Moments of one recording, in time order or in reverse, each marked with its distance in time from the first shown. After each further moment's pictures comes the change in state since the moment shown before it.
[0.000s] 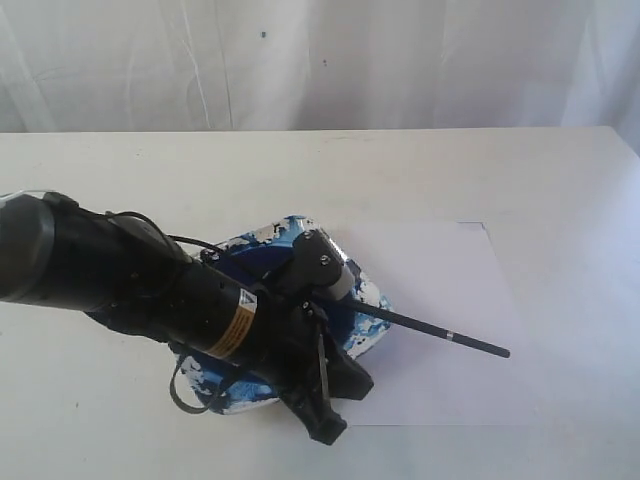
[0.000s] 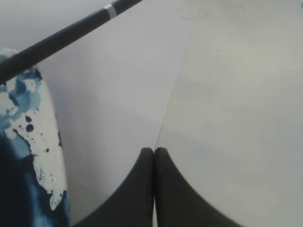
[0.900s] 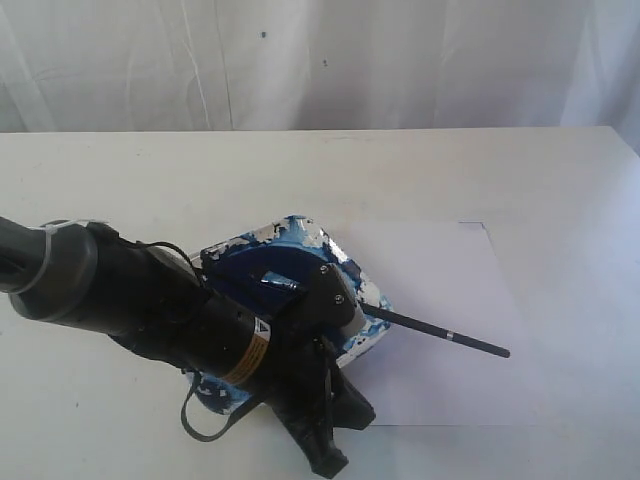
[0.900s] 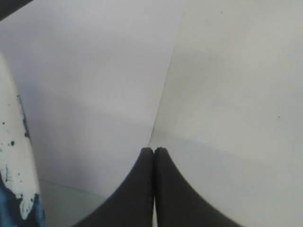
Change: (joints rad) left arm -0.026 0.083 0.000 -0.048 0.015 0.119; right arm 0.000 0.000 0.000 0.000 0.000 0.000
